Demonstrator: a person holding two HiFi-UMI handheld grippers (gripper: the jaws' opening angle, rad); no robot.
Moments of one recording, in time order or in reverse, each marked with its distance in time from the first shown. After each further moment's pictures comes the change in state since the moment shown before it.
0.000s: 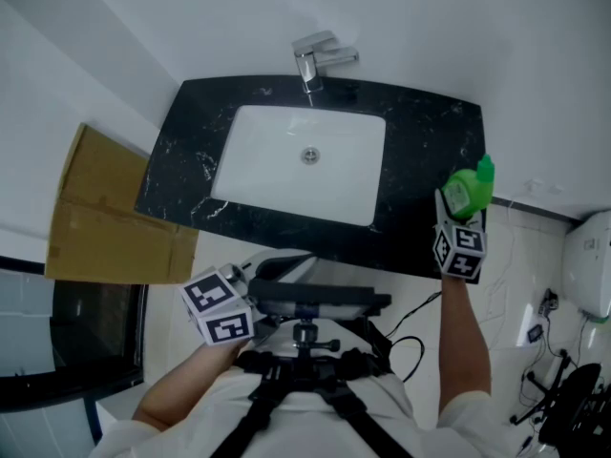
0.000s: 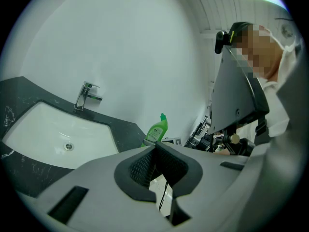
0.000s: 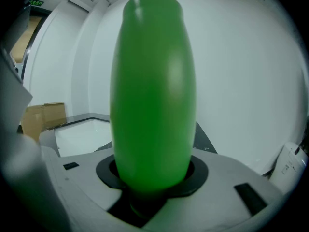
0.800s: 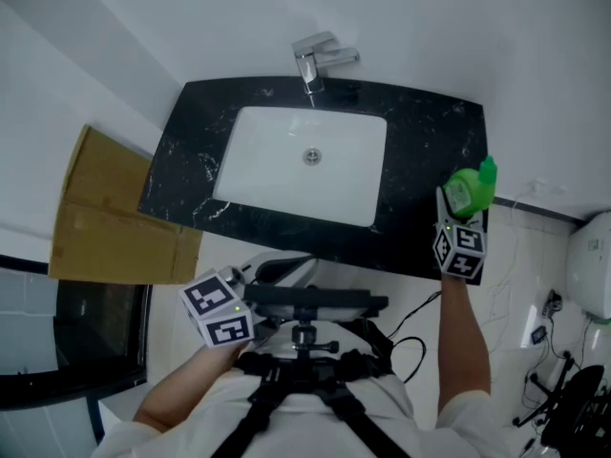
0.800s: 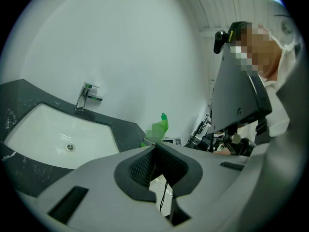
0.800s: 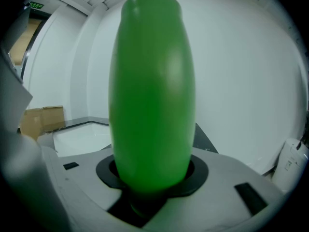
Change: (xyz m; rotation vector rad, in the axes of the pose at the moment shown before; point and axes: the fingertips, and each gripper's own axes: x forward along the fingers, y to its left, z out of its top) left arm 0.000 -0.002 -0.001 0.015 0.007 0.016; right arm 0.004 -0.001 0.001 0.026 -0.040 -0.004
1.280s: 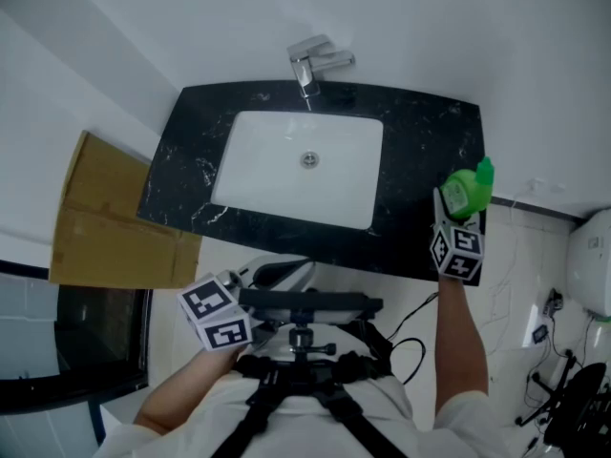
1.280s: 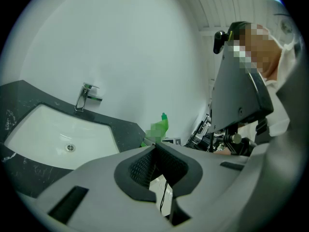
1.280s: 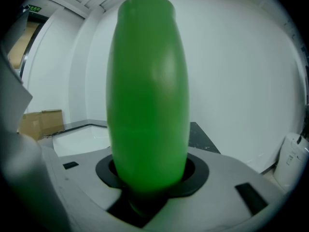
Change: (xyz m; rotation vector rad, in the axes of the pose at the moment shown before) left arm 0.001 -0.001 0.000 0.006 0.006 0.003; right arm 0.000 -0.002 -0.002 0.038 -0.017 -0.004
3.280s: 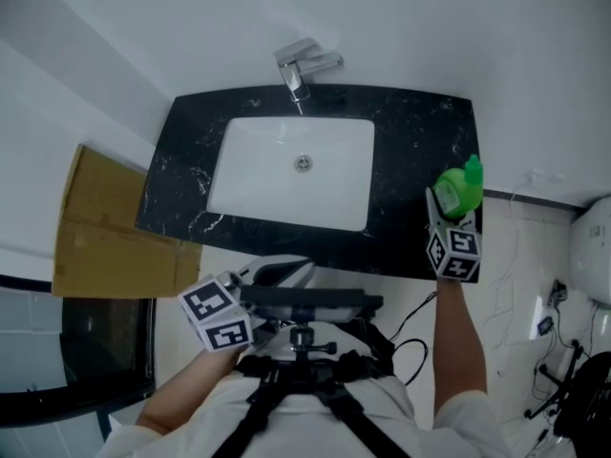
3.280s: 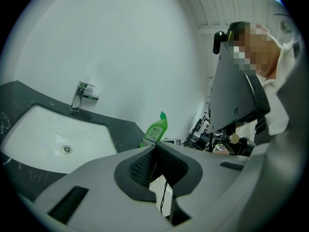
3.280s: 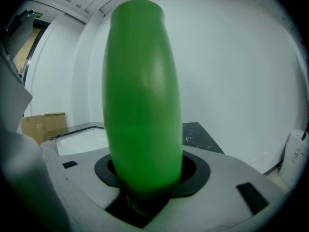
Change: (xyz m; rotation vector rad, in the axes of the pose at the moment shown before) left arm 0.012 0.000 0.003 0.017 0.024 -0.024; right arm -0.003 0.004 0.000 0.018 -0.026 0.041
